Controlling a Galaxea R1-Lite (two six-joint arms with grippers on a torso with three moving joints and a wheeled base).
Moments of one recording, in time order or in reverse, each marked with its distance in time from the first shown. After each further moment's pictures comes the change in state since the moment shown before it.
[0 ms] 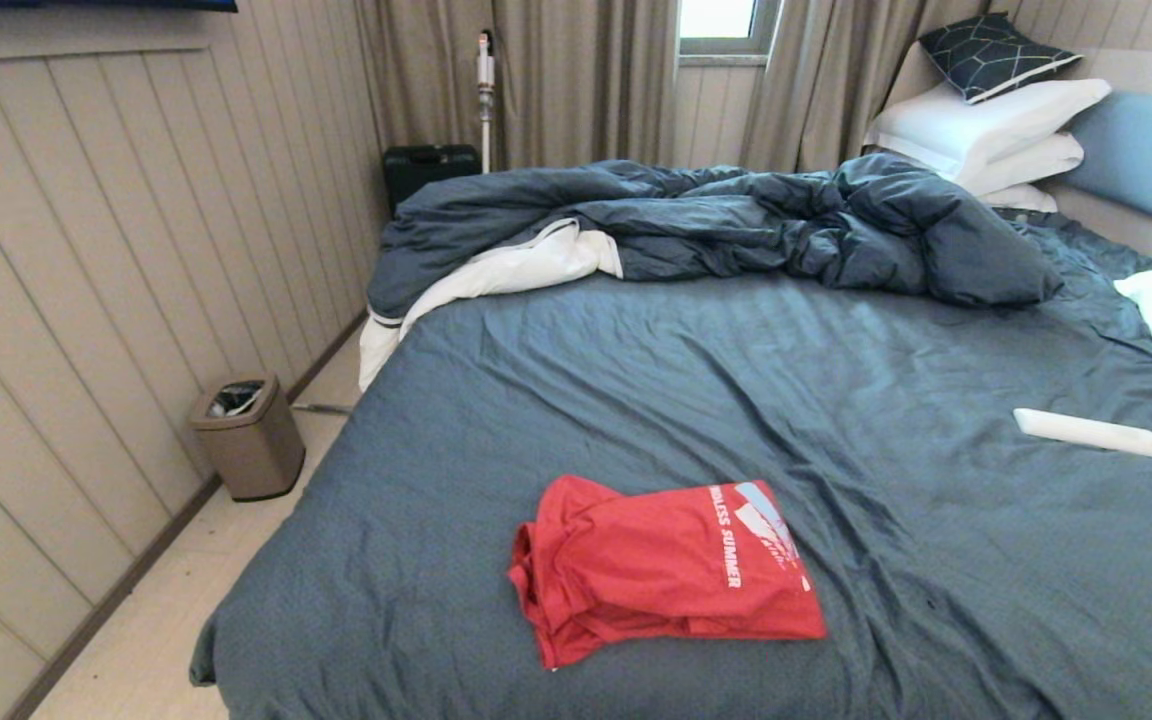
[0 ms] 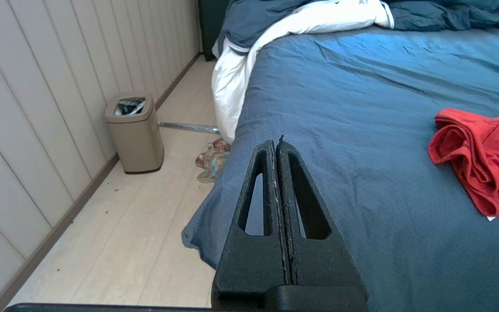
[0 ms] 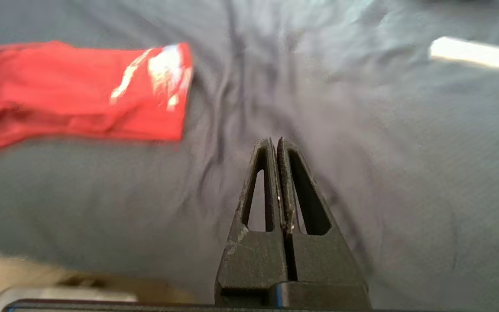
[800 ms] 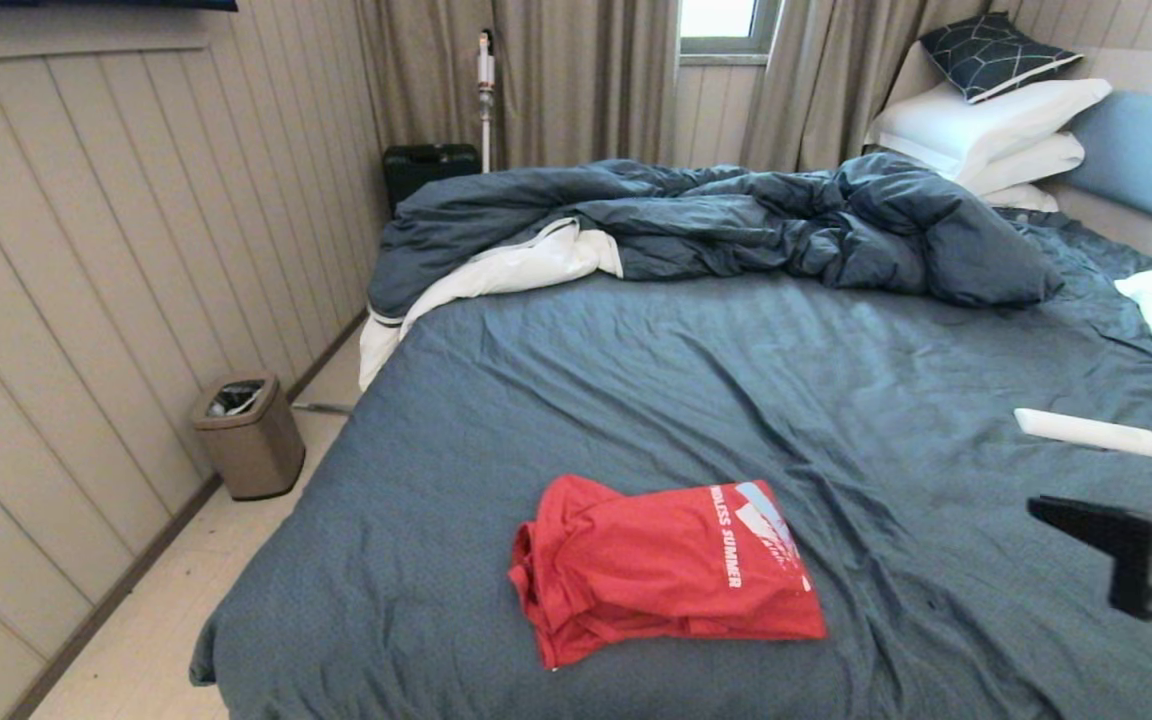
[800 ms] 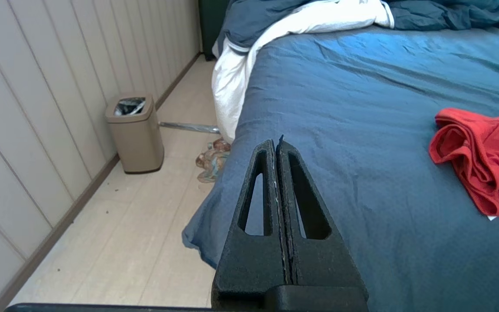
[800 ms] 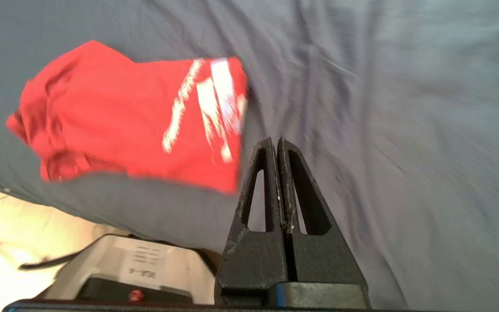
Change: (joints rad) left arm 0.000 0.000 0.000 0.000 -0.003 0.002; right arm 0.108 1.063 -0.602 -0.113 0.059 0.091
